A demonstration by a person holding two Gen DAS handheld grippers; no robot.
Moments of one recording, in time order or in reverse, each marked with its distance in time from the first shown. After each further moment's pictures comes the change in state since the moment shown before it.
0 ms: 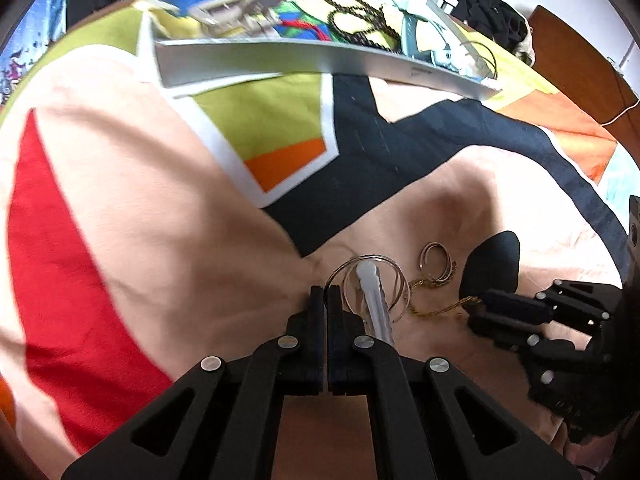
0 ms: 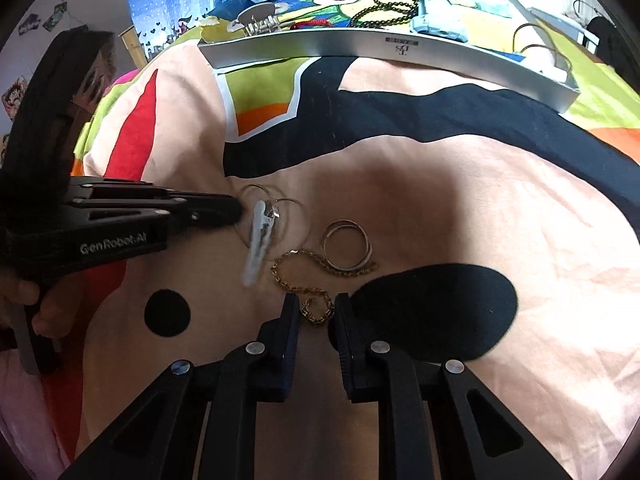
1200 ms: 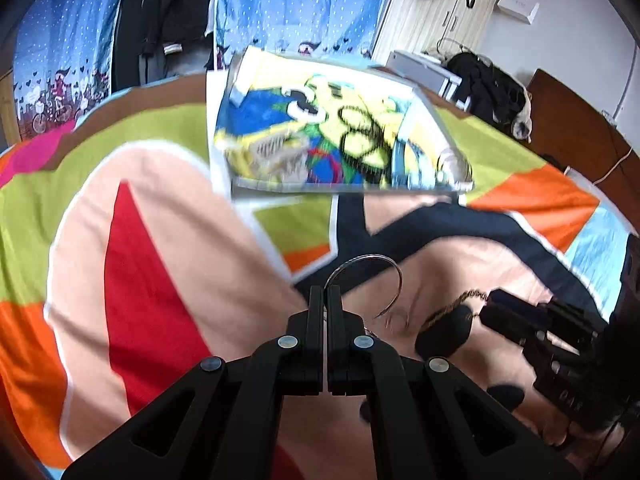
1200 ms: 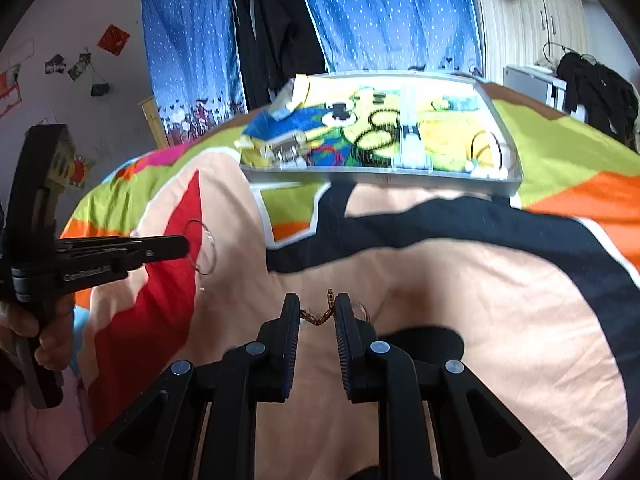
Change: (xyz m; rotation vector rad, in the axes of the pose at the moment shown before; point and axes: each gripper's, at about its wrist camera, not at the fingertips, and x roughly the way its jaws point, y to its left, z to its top) left arm -0.102 -0.014 0.026 -0.075 -0.241 0.026; right arm -0.091 0.022 0.006 0.005 -0.327 0.027
